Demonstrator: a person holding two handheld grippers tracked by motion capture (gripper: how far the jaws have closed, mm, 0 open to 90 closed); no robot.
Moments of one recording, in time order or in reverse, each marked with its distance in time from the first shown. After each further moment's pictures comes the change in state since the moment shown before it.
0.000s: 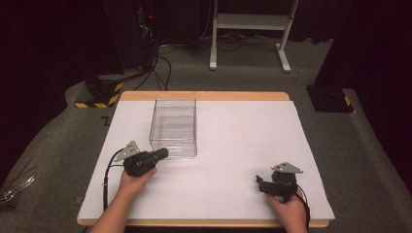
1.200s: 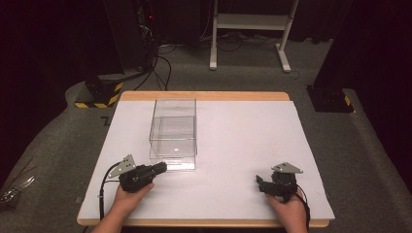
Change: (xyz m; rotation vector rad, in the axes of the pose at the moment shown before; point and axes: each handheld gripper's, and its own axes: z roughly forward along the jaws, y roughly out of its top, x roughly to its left) left arm -0.034 -0.016 -0.027 0.012 -0.053 0.012; right arm 0.000 0.000 0.000 0.002 0.000 -0.005
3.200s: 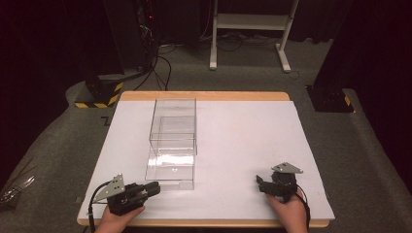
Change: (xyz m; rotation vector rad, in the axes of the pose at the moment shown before) left arm -0.035 -0.014 -0.048 0.006 -0.061 0.025; right arm 0.000 0.000 0.000 0.000 0.003 0.000
